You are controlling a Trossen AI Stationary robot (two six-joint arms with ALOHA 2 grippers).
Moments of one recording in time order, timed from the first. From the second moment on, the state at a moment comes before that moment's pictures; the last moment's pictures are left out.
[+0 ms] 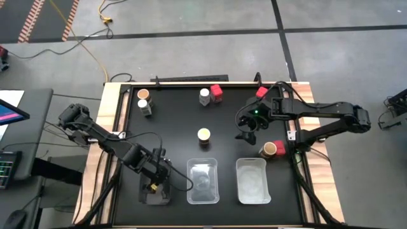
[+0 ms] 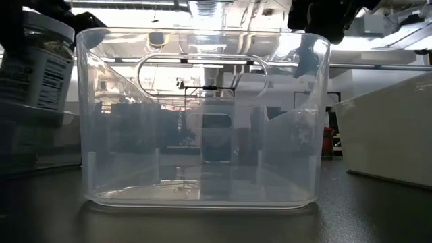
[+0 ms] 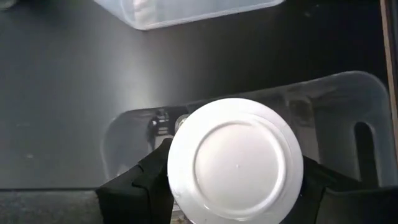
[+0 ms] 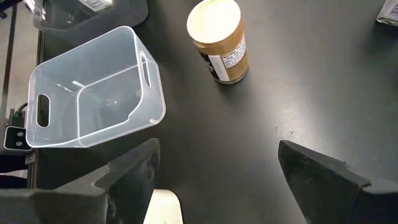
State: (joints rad) left arm -0.54 1.41 1.11 -0.87 -0.11 -0.36; right arm -0.16 1.18 0.99 -0.65 -0.21 0.21
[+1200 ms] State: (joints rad) left arm -0.50 1.37 0.95 -0.72 -0.17 -0.36; right arm -0.16 1.18 0.99 -0.65 -0.21 0.21
